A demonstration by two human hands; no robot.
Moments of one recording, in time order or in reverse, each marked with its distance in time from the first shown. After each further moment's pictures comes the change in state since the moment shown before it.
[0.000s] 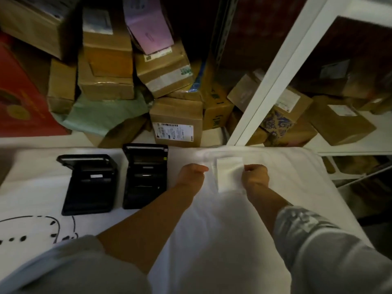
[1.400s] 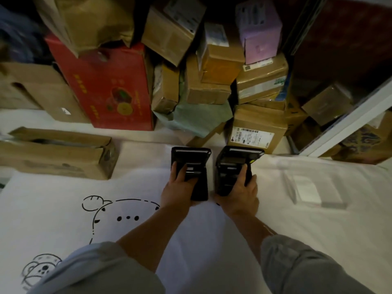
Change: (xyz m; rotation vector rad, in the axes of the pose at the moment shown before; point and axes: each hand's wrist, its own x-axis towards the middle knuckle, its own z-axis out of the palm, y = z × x) left_hand -0.020 -0.099 -0.239 1.110 0.190 0.326; right_hand -0.199 -0.034 0.163 -0.479 -0.203 -0.381
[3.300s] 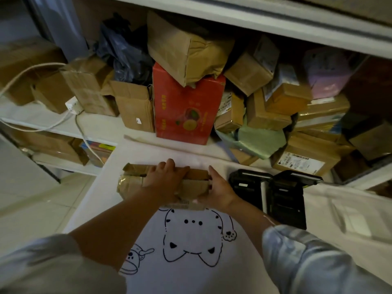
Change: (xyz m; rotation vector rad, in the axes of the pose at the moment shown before) left_hand -0.063 -0.155 -0.150 0.387 -0.111 -0.023; right_hand -0.087 -0.191 0.036 0.534 -0.589 -0.287
